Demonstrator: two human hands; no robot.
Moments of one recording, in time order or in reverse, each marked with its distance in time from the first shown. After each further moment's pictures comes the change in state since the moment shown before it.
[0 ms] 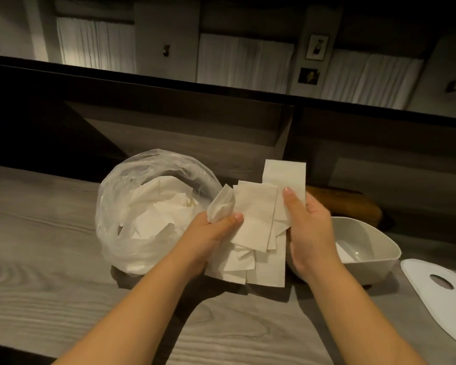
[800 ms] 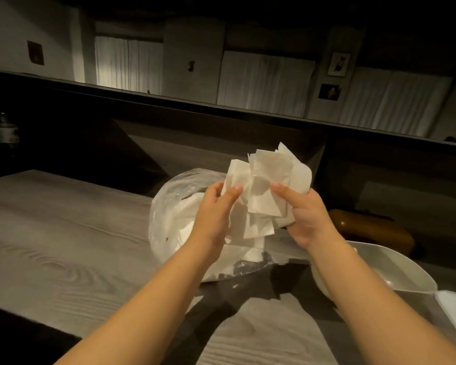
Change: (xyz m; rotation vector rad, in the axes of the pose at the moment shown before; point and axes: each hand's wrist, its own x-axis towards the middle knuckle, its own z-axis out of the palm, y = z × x) left_hand 0.000 0.055 -0.047 -0.154 0.223 0.185; right_hand 0.034 -0.023 0.074 0.119 -0.249 0.131
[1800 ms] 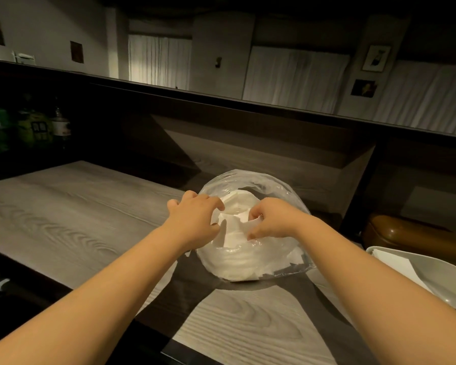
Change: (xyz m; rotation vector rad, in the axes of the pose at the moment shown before) left_hand 0.009 0.023 -0.109 1.609 -0.044 0.118; right_hand 0.047 0.047 0.072 -1.493 -0.613 0.015
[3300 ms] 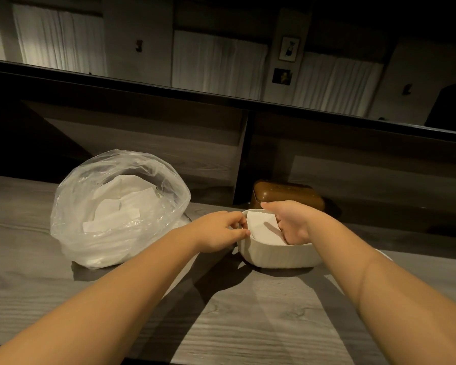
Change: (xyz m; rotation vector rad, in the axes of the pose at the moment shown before) left_hand -0.002 0.229 0.068 -0.422 -0.501 0.455; right_hand -0.161 0.189 -0.023 1.176 0.127 0.803
